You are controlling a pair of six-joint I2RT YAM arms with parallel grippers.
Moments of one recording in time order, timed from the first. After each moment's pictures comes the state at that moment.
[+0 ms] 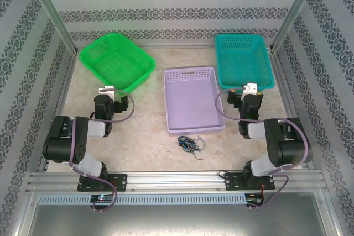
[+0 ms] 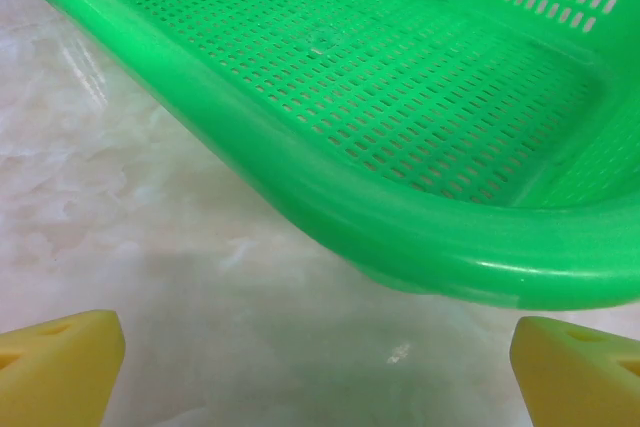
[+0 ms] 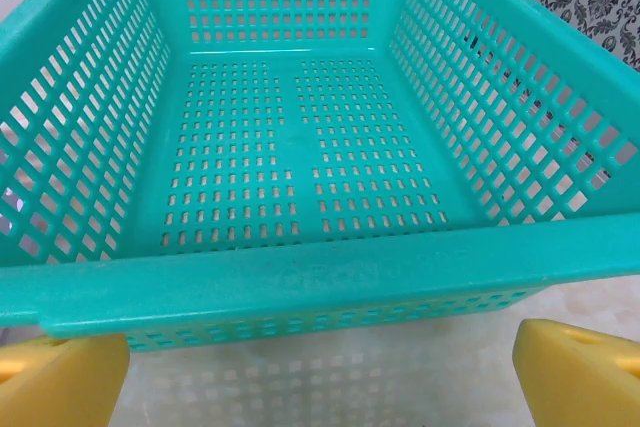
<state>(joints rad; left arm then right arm) 0.00 1.56 0.40 0.71 -0.10 -0.03 0.04 1.52 0.35 0.85 0.21 0.05</state>
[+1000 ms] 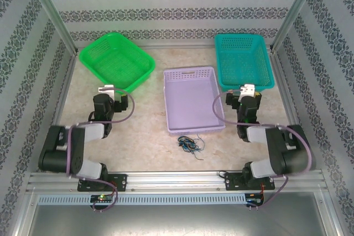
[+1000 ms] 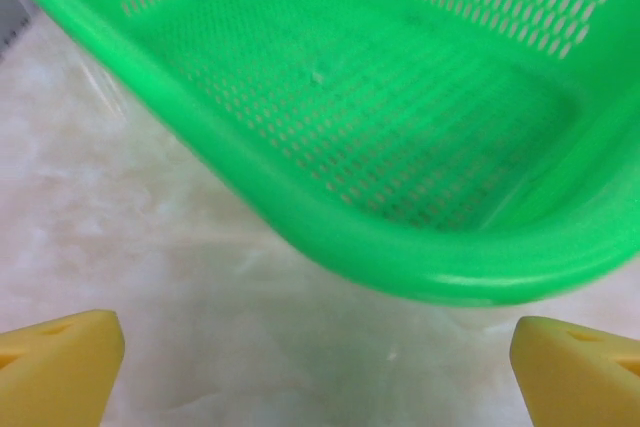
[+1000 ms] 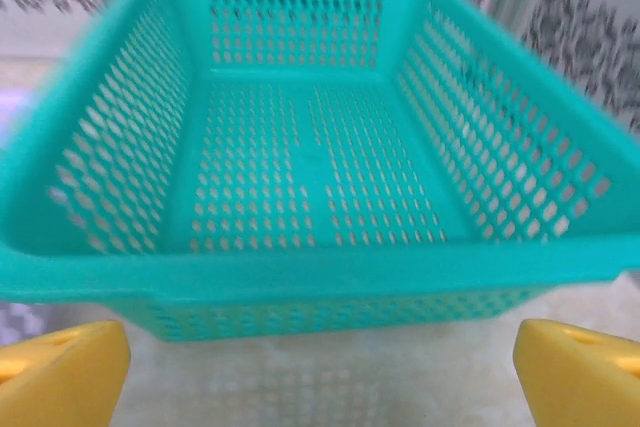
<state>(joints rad) -0.04 1.34 0.41 0.52 -0.15 -0.02 0.16 1.35 0.32 0.79 0.33 -0.01</state>
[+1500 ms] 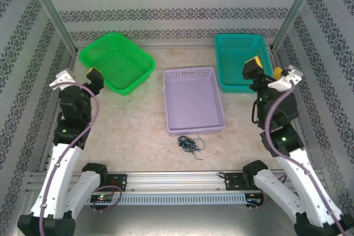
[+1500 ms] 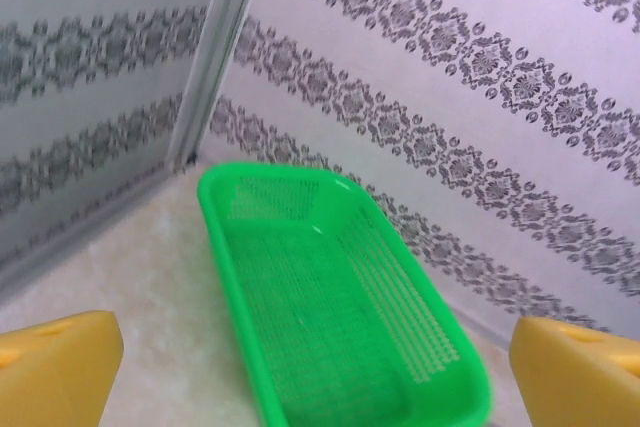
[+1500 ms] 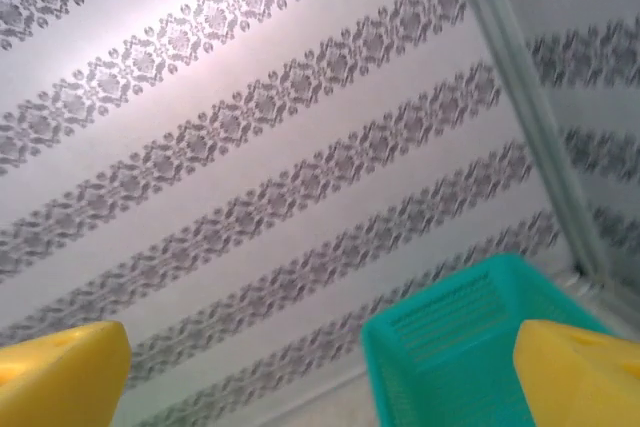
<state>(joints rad) -0.05 0.76 0.86 -0.31 -0.37 -0.55 0.38 0.68 0.92 -0.17 0.47 0.51</state>
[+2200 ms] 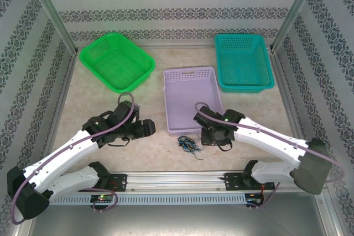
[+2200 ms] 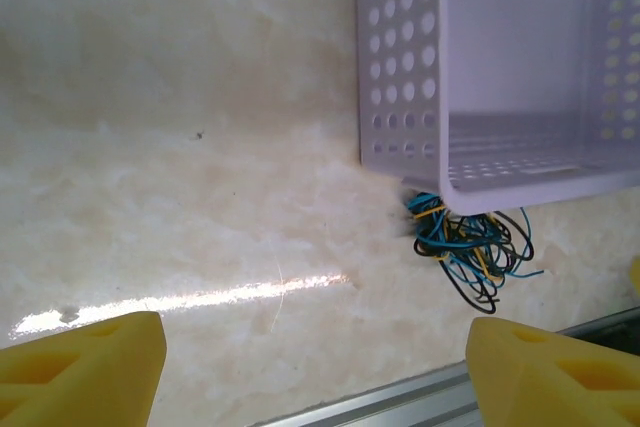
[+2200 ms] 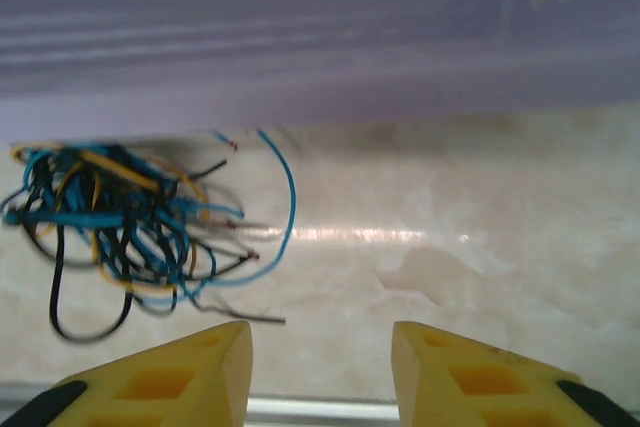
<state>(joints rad) -0.68 0.96 0.81 -0.85 0.10 -0.88 0.85 1.25 0.90 -1.06 0.06 0.88</state>
